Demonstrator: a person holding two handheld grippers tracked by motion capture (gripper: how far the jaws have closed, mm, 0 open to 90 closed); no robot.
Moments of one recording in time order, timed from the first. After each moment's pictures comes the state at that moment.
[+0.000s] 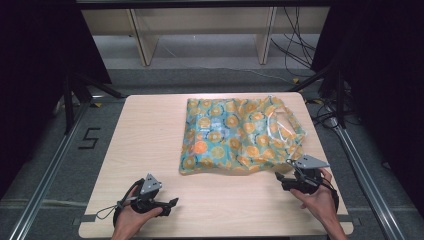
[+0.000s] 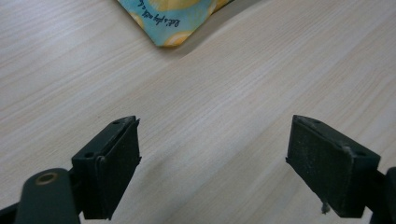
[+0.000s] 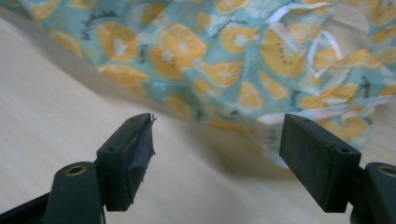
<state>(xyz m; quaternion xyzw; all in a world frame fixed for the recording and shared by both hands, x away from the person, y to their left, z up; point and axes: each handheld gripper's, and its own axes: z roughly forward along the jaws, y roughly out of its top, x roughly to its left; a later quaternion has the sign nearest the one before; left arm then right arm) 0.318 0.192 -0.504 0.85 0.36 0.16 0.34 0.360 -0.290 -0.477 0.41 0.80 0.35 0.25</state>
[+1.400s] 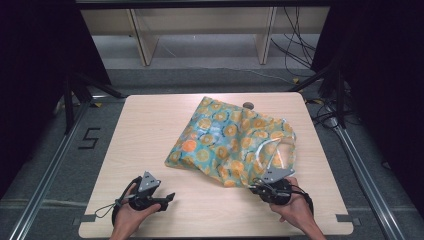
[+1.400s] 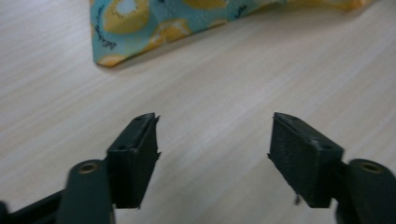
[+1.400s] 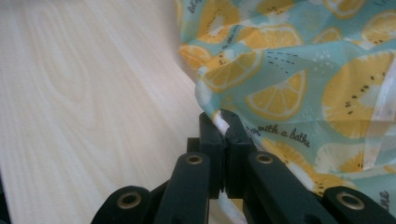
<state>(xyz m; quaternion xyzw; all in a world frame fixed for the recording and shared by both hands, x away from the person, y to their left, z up) 0.325 0.193 -0.503 0.82 0.40 0.17 0.37 0.338 -0.215 -0.482 0.27 0.89 0.35 0.14</state>
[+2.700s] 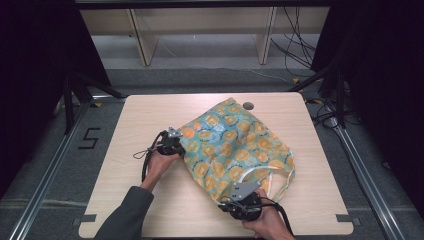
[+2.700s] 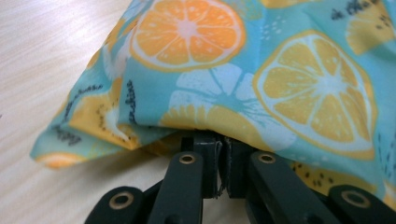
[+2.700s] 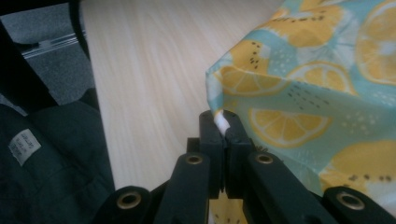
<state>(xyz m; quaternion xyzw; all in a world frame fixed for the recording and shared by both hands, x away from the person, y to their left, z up) 0.487 0.147 -0.506 0.83 0.41 0.18 0.34 0.307 -0.134 -0.484 0.16 0.91 0.37 0.07</state>
